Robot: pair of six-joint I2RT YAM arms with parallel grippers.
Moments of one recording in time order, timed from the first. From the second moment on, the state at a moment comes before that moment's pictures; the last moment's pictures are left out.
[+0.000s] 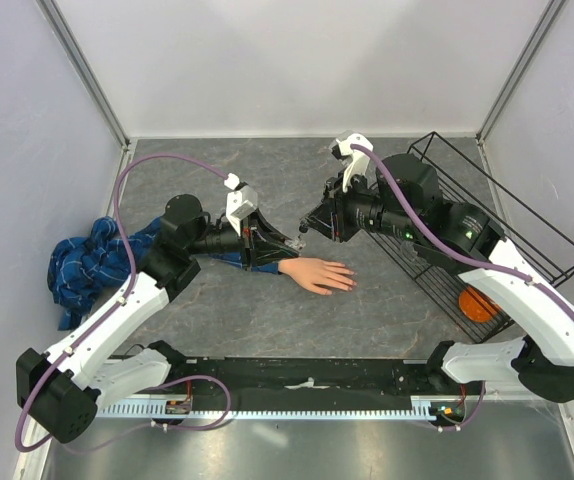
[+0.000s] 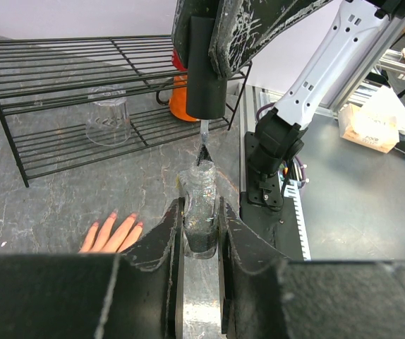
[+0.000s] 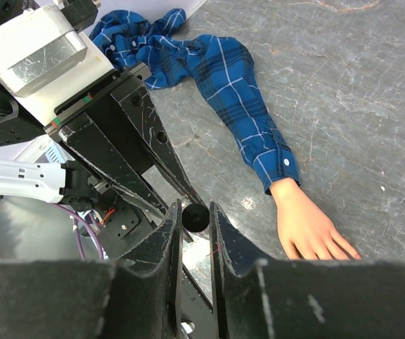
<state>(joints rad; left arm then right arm) -0.56 1.02 0.85 0.16 0.94 -0.20 0.89 1.24 1.64 -0.74 -0.10 0.32</state>
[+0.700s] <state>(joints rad) -0.57 1.02 0.85 0.16 0.94 -0.20 0.89 1.24 1.63 -0.71 -0.11 0.32</state>
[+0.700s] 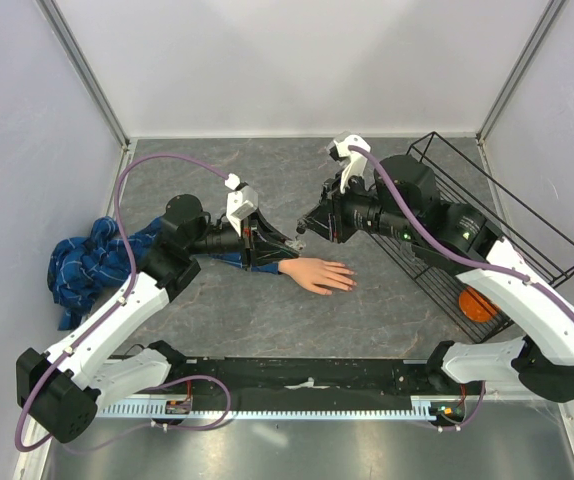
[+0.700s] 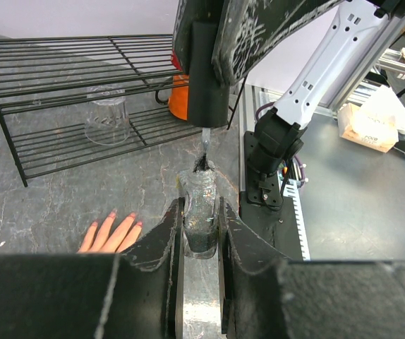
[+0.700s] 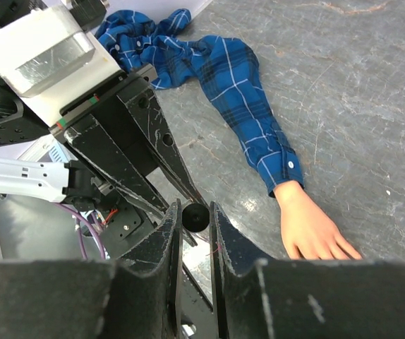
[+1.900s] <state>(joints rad) -0.57 1.02 0.85 0.15 0.94 -0.20 0.90 1.24 1.54 -0.69 -0.12 0.33</state>
